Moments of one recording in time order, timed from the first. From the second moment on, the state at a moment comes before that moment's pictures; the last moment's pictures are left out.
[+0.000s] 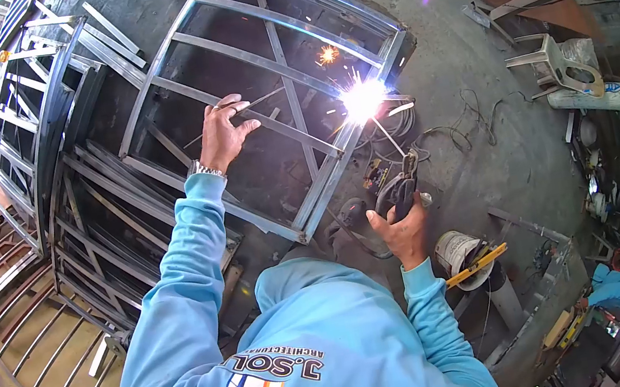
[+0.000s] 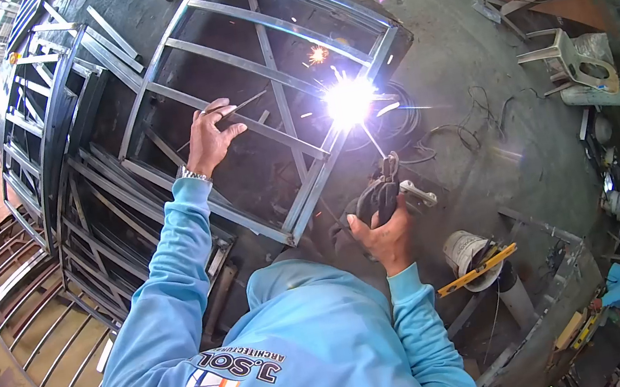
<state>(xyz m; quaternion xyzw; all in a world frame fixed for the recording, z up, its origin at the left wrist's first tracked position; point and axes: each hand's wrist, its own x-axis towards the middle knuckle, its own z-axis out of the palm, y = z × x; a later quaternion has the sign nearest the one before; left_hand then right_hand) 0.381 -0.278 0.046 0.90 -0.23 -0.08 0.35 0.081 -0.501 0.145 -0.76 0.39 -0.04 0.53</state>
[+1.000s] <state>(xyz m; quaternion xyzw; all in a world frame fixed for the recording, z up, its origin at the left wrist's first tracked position) 0.386 -0.339 0.066 0.92 -0.11 0.05 0.38 0.047 -0.610 0.171 -0.73 0.27 -0.14 0.61</state>
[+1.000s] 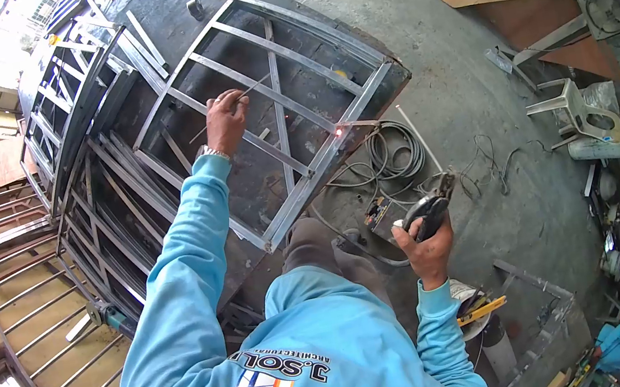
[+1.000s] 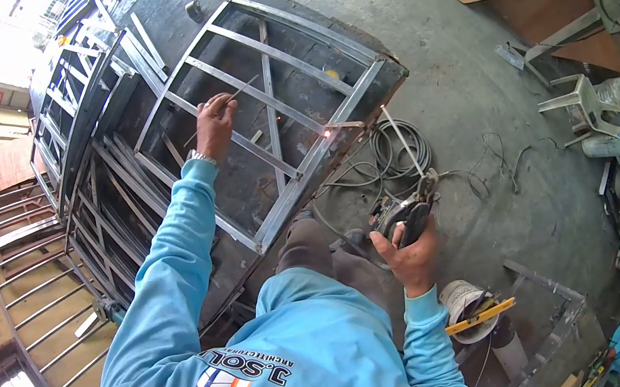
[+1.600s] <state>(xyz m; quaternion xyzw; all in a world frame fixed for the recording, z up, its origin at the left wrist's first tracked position) 0.387 -0.382 0.045 0.97 -0.09 0.04 0.20 0.141 -0.641 0.158 -0.82 0.29 -0.01 0.49</state>
